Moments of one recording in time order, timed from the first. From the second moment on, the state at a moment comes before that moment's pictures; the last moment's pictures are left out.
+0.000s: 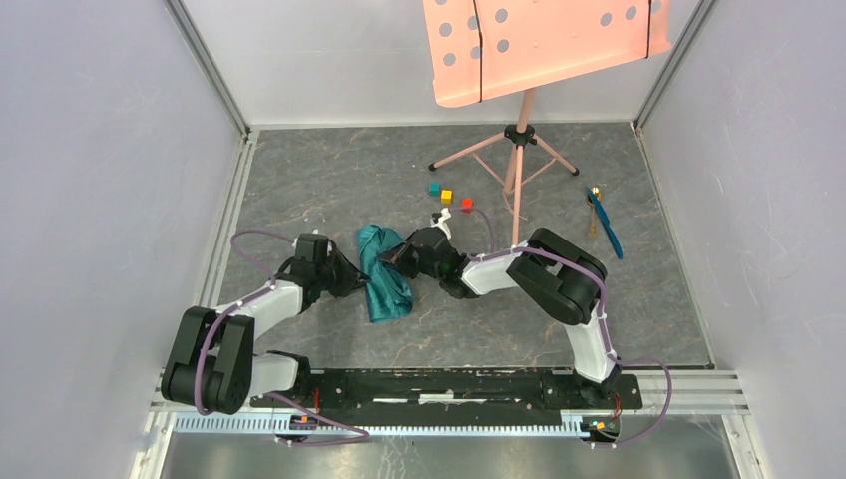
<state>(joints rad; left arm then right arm) -0.20 1.26 0.40 -0.02 0.24 -0.88 0.93 2.04 1.01 0.58 0.10 1.43</state>
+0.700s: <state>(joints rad) -0.20 1.32 0.39 0.09 0.27 -0.88 0.97 2.12 1.13 0.56 0.16 1.38</state>
